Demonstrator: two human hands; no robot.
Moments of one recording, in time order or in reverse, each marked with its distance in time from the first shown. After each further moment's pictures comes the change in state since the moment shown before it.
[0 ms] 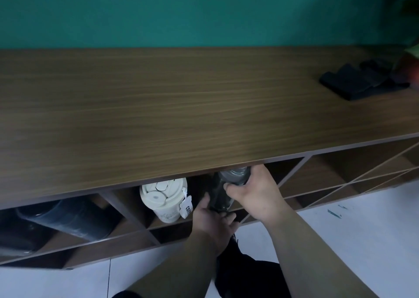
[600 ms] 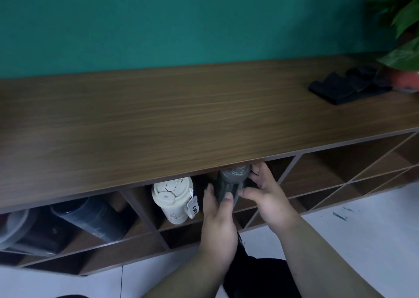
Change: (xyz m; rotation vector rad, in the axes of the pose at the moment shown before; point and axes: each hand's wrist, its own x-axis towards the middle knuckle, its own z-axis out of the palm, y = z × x) left_hand -0.090 -0.008 0.015 0.709 -0.060 0.718; right_hand -0.027 0.012 -0.011 0.391 -0.044 0.010
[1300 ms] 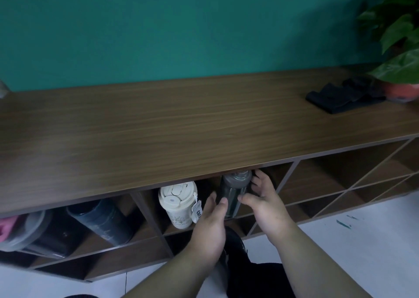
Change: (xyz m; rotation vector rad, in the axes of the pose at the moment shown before) left_hand -0.005 0.027 -0.027 0.113 -0.099 -0.222; right_hand -0.015 -0.008 0.013 0.022 0.082 0.165
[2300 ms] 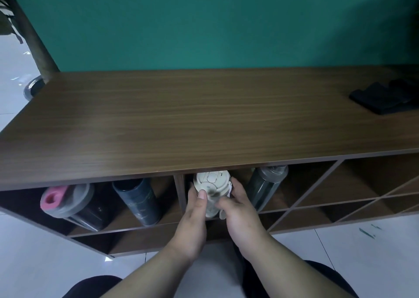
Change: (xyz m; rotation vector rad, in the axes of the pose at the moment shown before) left_hand -0.014 -0.007 -0.093 0.043 0.027 0.236; right_hand -0.035 -0.008 0.121 0.123 -0.183 0.000
